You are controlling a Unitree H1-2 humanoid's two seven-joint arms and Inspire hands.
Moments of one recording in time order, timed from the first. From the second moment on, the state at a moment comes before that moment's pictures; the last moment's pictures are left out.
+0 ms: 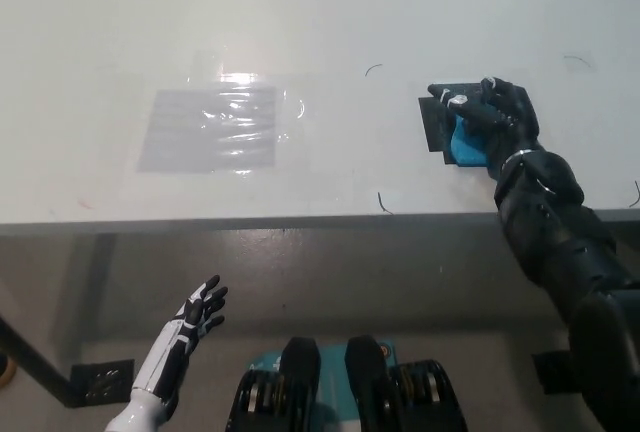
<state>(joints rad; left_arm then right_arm) -0.07 0.15 -0.04 0.28 -0.01 -0.23 -0.14 -1.07 -0.09 -0.24 1.44 0.30 -0.22 -0.04</state>
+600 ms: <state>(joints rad) -0.06 0.15 -0.04 0.27 -0.01 -0.23 -0.14 -1.07 -0.01 -0.21 1.43 0.28 -0.24 -0.04</state>
